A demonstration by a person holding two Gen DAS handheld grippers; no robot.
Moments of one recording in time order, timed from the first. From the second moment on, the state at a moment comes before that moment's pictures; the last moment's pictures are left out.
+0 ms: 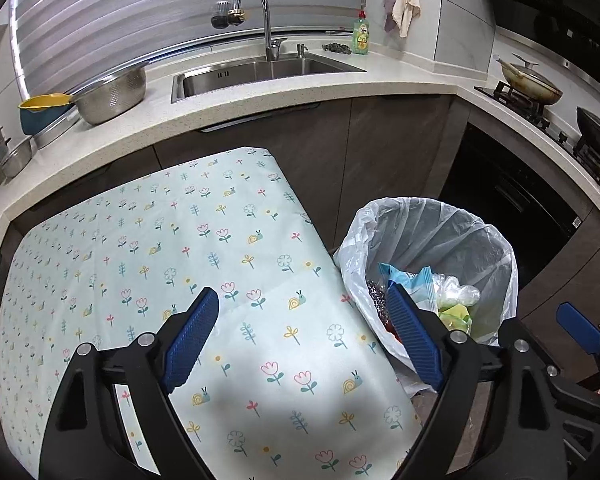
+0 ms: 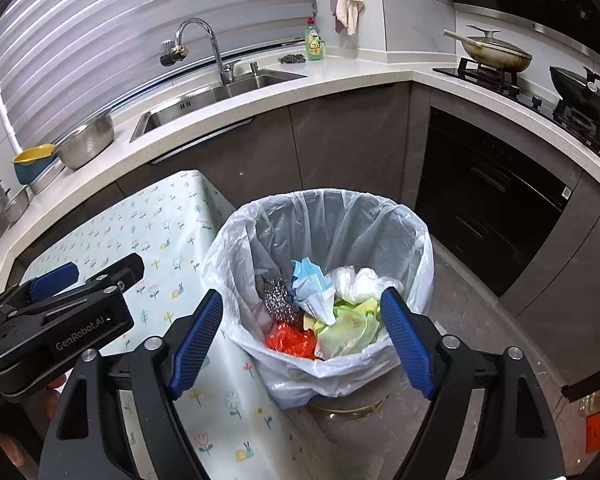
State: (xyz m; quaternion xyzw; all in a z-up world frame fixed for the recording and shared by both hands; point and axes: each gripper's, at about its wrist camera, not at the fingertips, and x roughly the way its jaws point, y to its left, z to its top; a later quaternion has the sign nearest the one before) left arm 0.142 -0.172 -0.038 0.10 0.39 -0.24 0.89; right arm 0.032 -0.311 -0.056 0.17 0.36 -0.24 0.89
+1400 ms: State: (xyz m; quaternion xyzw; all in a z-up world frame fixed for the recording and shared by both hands) left arm 0.089 -0.160 -0.064 0.14 0.40 -0.22 0.88; right arm -0.016 -0.297 -0.084 0.14 0.41 -0.26 0.86
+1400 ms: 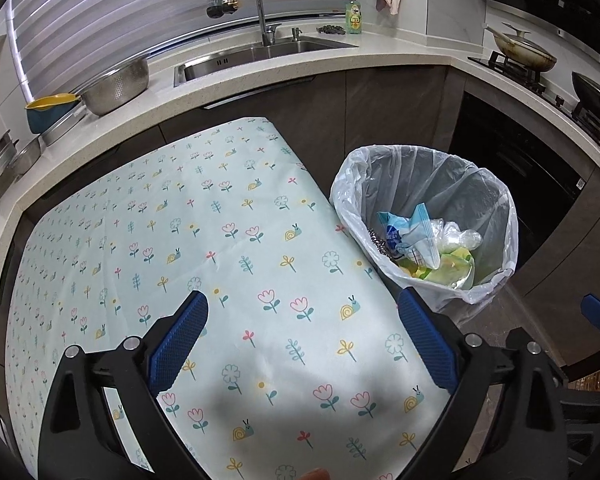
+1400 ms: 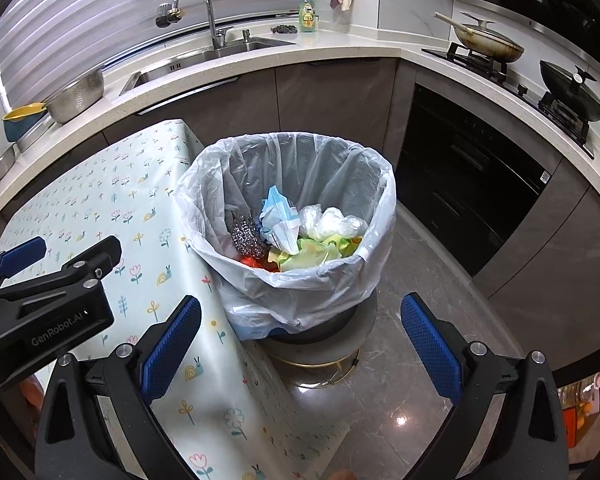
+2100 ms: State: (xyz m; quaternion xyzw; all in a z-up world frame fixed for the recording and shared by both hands) left arm 0.087 -0.151 -0.076 0.15 0.41 -0.21 0.88; right arm -0.014 -0.289 -0.088 0.13 0.42 -0.25 0.86
